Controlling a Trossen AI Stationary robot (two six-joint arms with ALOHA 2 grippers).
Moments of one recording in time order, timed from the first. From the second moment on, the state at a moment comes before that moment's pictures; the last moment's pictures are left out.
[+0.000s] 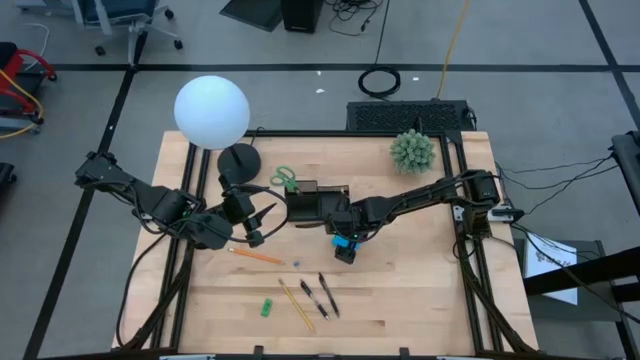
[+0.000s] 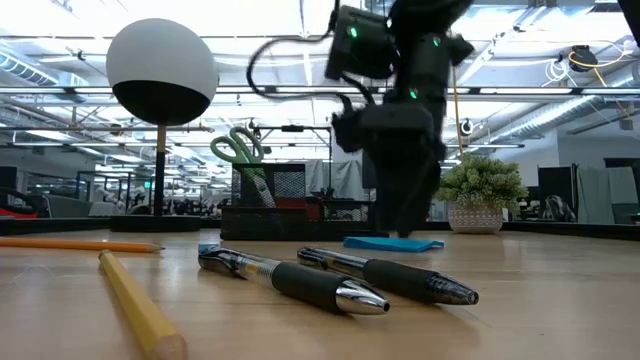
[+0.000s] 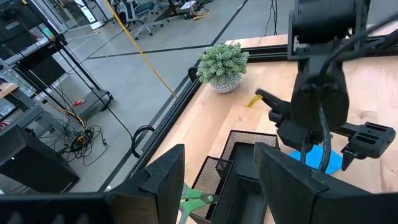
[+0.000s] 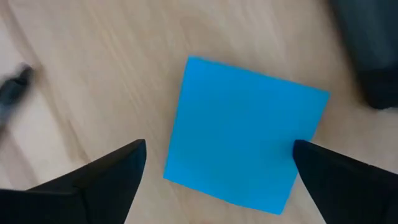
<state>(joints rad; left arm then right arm) -0.46 1.16 1.15 -0.66 -0.94 -0.24 0.07 1.91 1.23 -0.65 -0.08 0.51</state>
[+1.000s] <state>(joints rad) -0.46 1.16 1.15 -0.65 -0.94 -0.25 0.07 1.98 1.19 -0.66 0.08 0.43</state>
